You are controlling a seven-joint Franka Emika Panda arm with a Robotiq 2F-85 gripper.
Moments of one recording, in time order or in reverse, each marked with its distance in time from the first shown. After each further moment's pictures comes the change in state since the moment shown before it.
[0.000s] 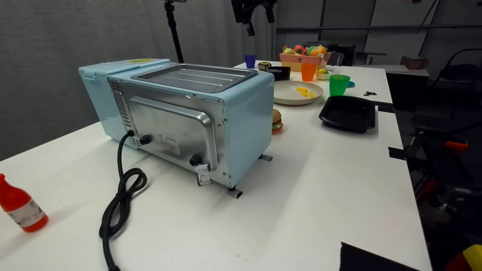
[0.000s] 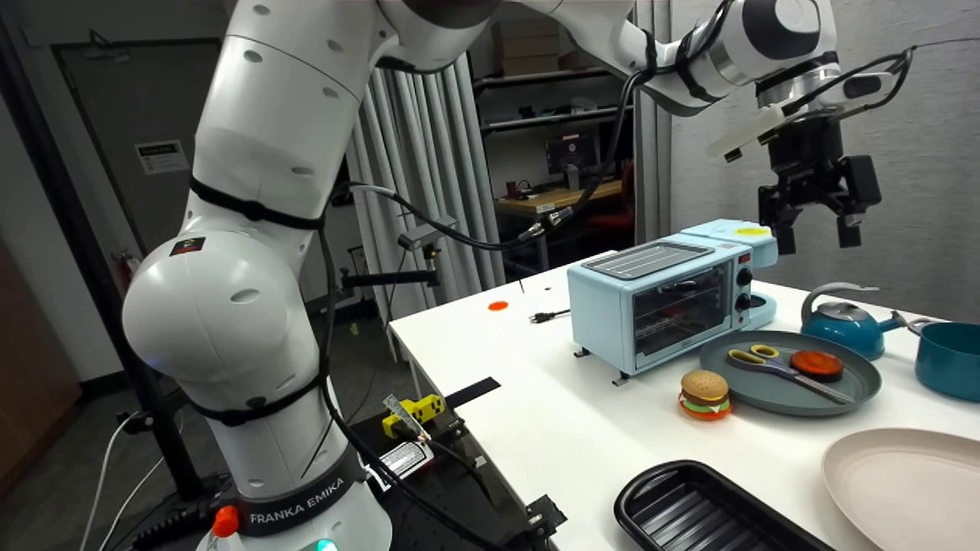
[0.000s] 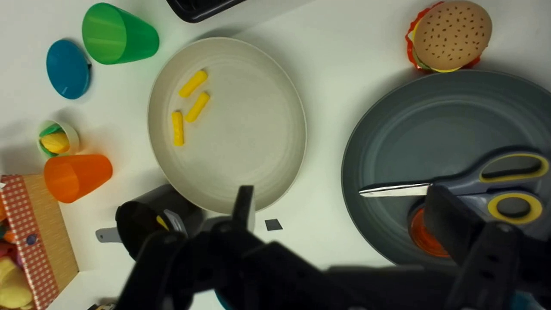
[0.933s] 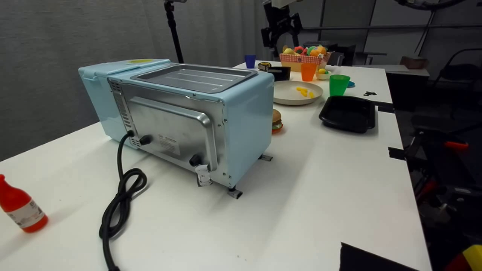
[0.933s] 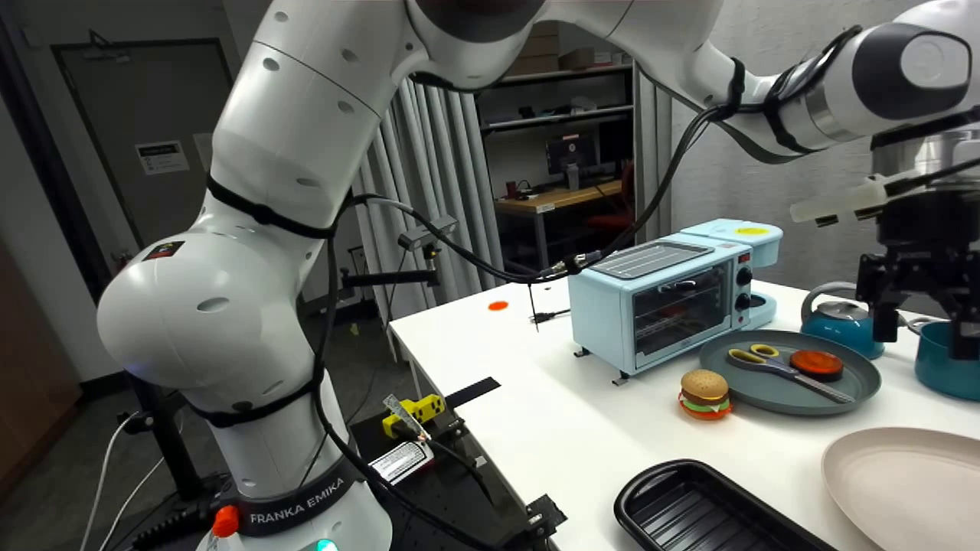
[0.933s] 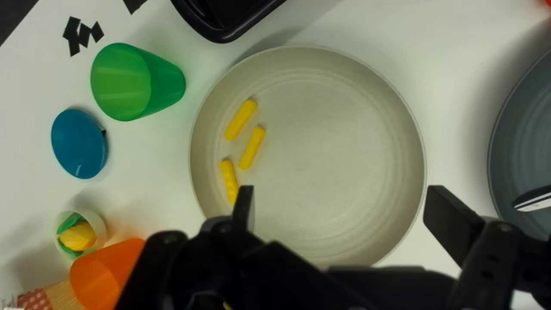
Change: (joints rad) arm -0.149 0.115 -0.087 -0.029 0.115 0.108 0.022
